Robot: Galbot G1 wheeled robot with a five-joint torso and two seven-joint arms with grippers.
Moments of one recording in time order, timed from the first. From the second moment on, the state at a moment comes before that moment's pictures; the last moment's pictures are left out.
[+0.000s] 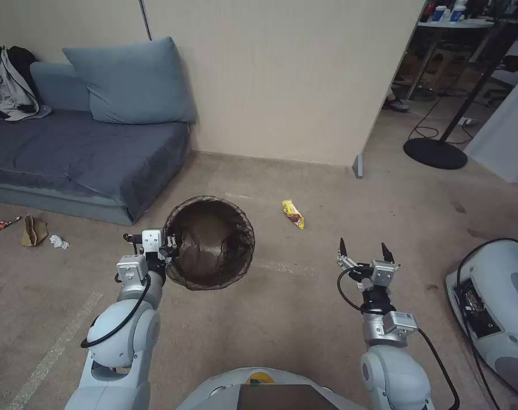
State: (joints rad) left arm 1.48 -1.49 -0.59 -2.35 -0.12 0.62 -0.09; right arm -1.69 1.61 0.66 2.16 0.03 0.11 0.04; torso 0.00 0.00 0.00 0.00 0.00
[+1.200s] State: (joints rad) left arm 1.48 -1.50 -0.59 -2.36 -0.11 0.61 -0.09; right arm -1.69 1.61 0.66 2.15 0.03 0.11 0.03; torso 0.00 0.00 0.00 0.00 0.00
